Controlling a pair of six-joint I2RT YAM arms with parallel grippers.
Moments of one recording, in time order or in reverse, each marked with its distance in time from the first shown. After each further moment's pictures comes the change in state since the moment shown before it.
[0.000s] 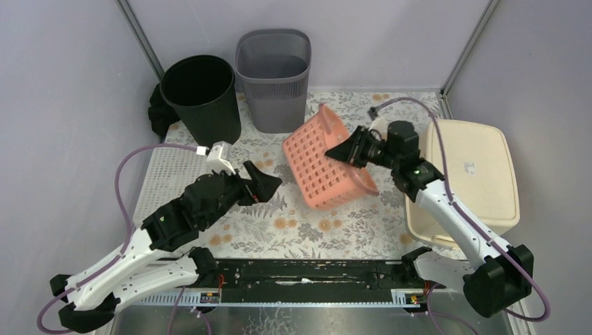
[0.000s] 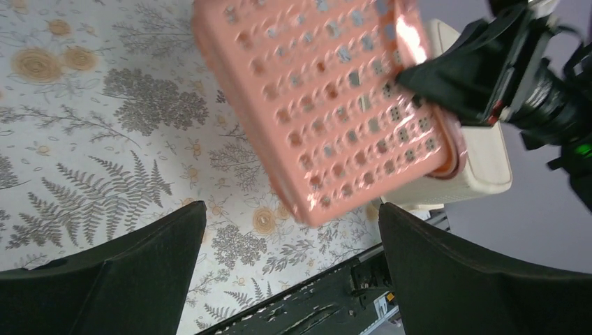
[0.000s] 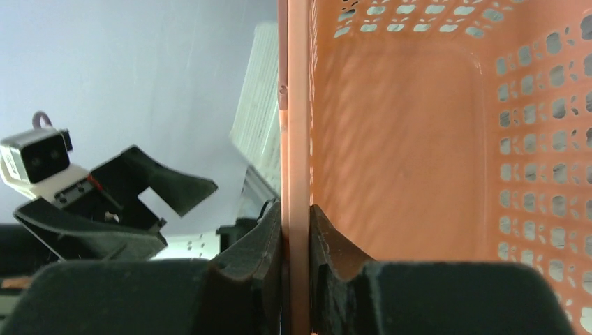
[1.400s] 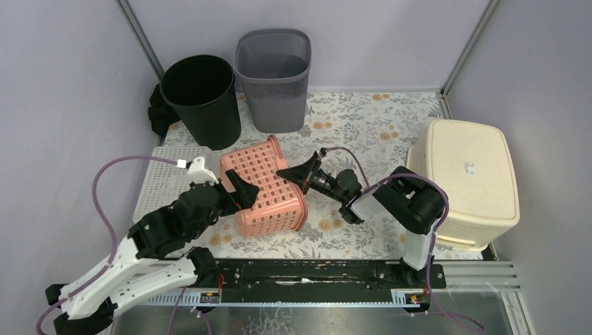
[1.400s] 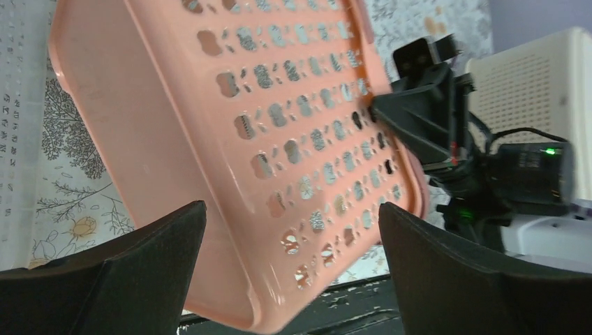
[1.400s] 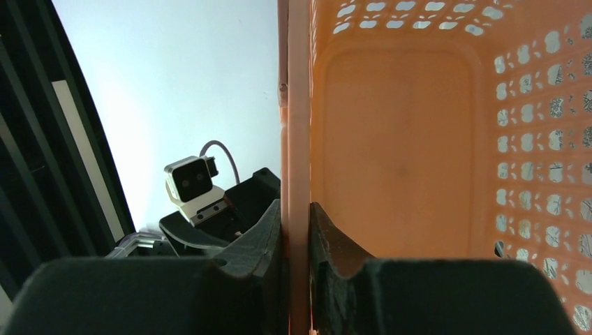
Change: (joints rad) left arm 0.000 -0.110 0.003 -0.324 -0.177 -0.090; right arm 0.429 0.764 -0.343 1.606 0.230 0.938
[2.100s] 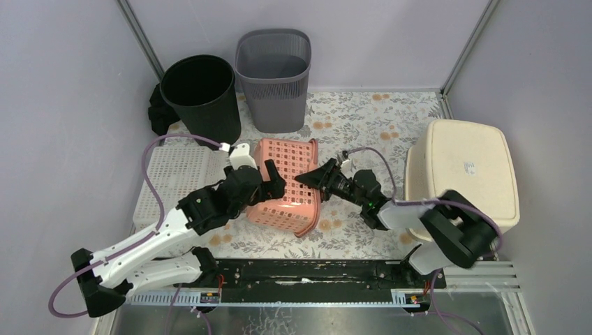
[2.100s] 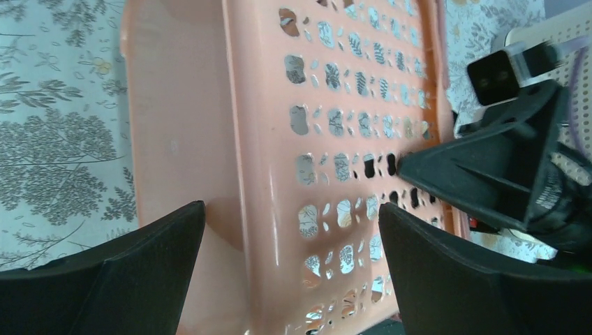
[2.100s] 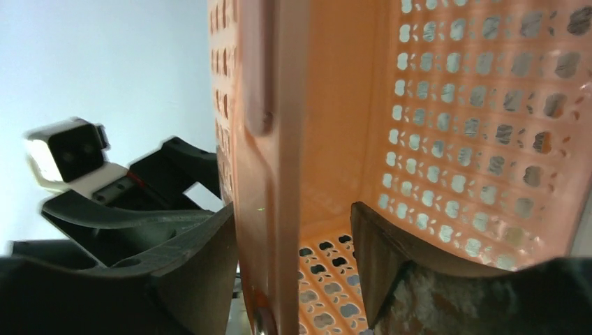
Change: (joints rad) left arm 0.008 0.332 0.016 0.215 0.035 0.090; right arm -0.084 -0.333 -0.182 -0.377 -0.020 -0.245
